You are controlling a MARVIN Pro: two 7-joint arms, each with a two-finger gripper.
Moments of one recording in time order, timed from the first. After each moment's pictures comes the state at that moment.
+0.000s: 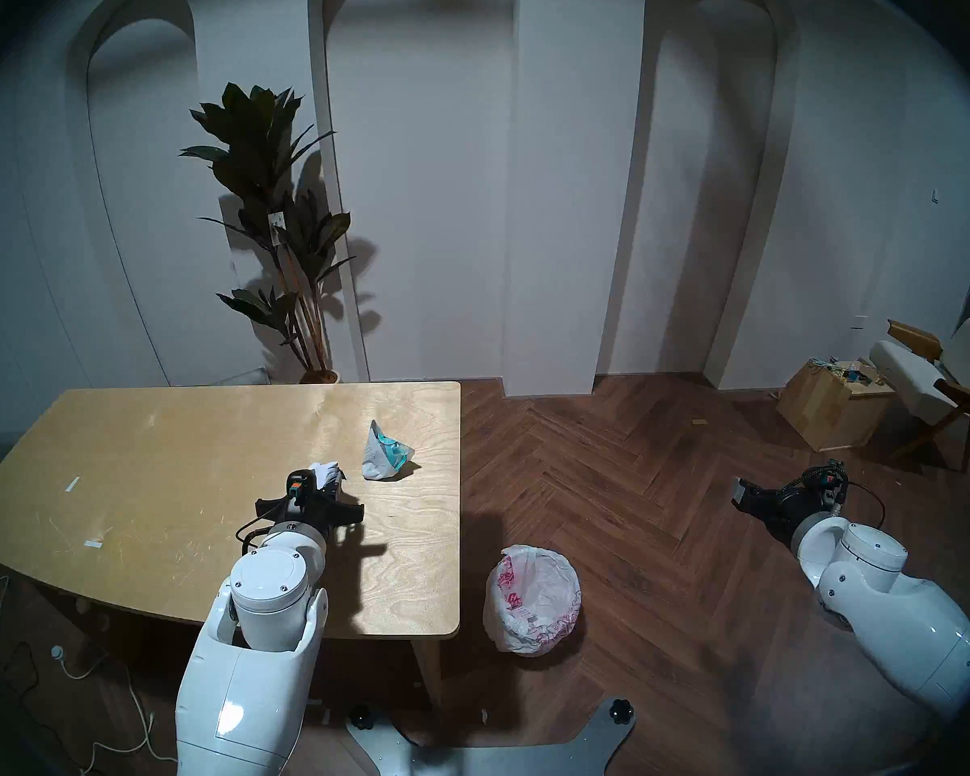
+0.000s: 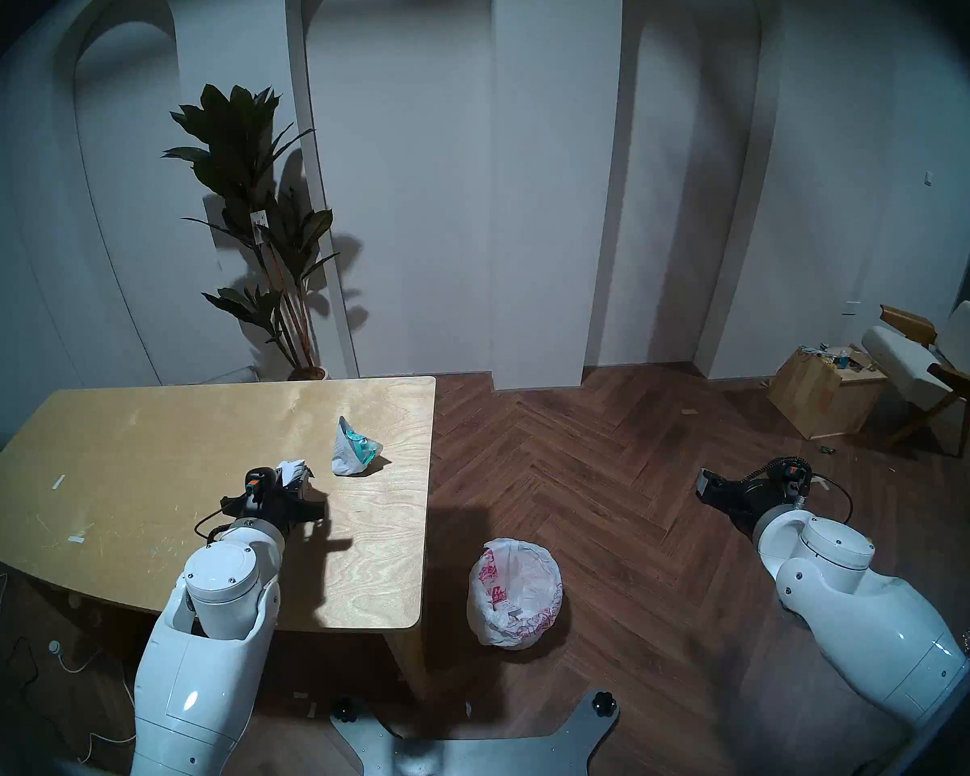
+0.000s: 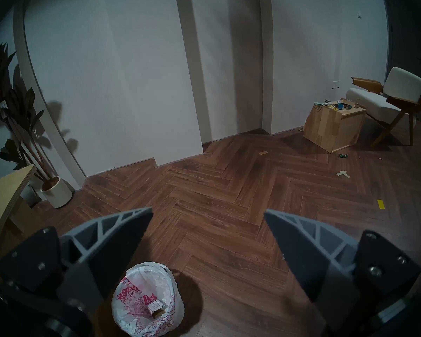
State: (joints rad) left arm 1.80 -1.42 -1.61 -1.82 -0.01 0.28 0.09; right arm -2.04 -0.65 1.64 -1.90 1.15 0.12 -0.43
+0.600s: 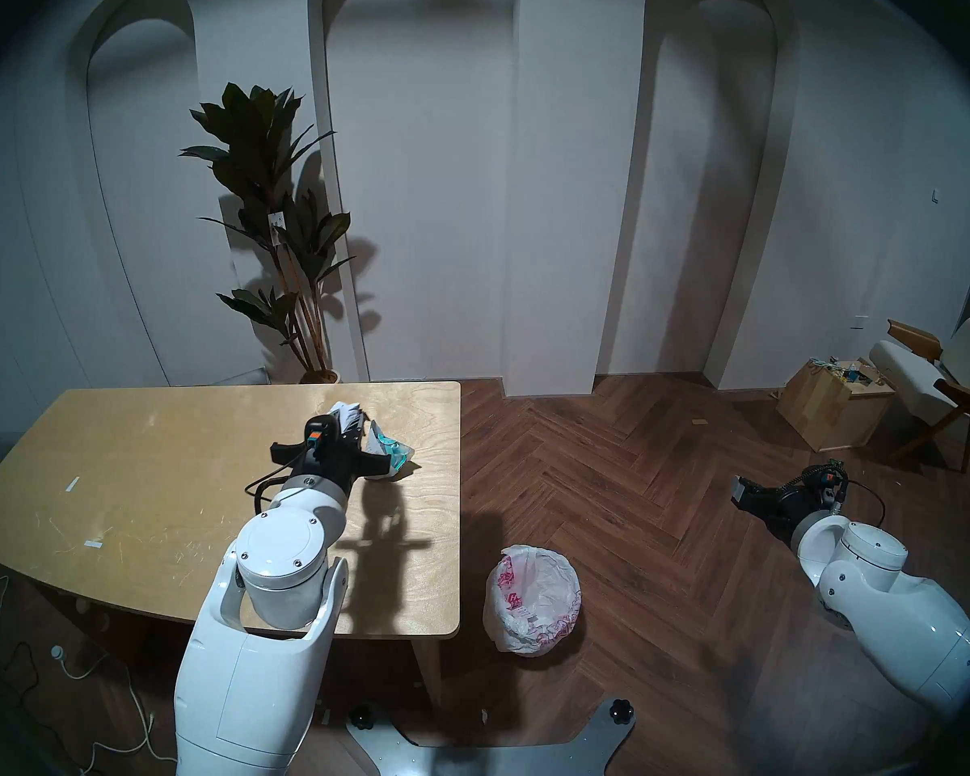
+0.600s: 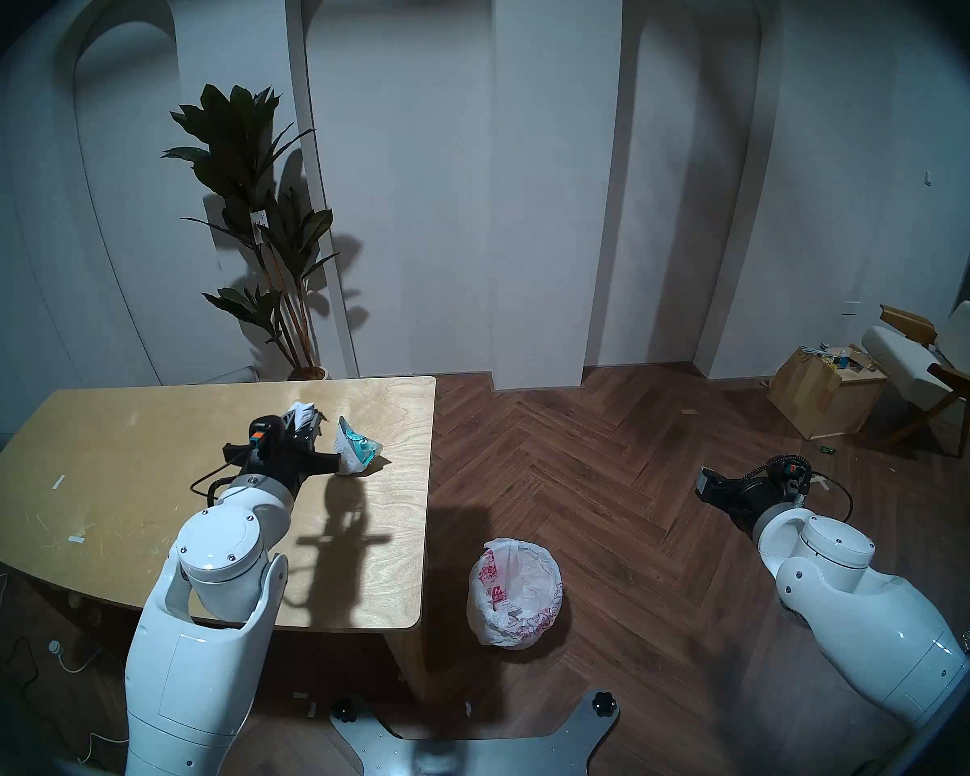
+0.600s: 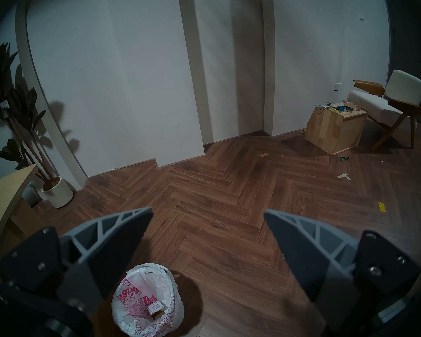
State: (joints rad) left arm 1.75 -1.42 -1.48 -2.03 0.03 0.35 0.10; right arm -2.03 -0.65 1.64 -1.90 1.15 0.12 -0.42
